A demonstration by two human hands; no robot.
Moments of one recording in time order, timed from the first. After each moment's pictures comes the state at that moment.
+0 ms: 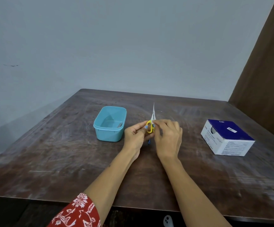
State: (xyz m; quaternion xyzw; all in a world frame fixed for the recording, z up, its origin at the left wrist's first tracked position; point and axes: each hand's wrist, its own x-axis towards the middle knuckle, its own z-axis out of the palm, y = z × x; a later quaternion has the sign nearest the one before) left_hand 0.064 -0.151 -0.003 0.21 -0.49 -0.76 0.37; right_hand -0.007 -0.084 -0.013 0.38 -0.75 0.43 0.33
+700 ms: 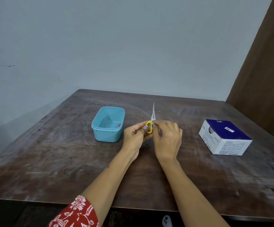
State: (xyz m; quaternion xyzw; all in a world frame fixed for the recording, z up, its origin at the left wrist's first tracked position) left_hand 0.064 -0.149 -0.002 0.21 -0.49 -0.77 0.36; right_hand -0.004 -0.081 -0.013 0.37 -0.74 0.45 0.33
